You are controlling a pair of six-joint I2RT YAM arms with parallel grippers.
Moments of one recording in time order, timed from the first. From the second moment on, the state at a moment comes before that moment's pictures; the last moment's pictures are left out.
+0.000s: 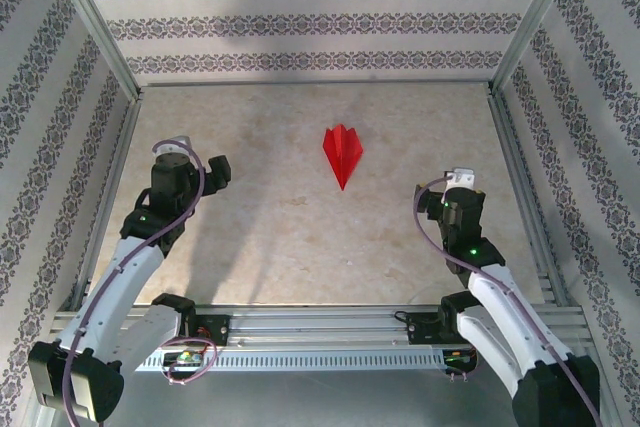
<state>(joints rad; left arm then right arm) -0.19 0.90 0.75 -0.38 -0.21 -0.38 0.17 0.76 0.35 -0.07 0.32 0.14</state>
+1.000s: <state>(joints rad) -0.18 1.03 0.60 -0.01 -0.39 -0.17 0.04 1.52 0.32 0.82 0.09 0.02</state>
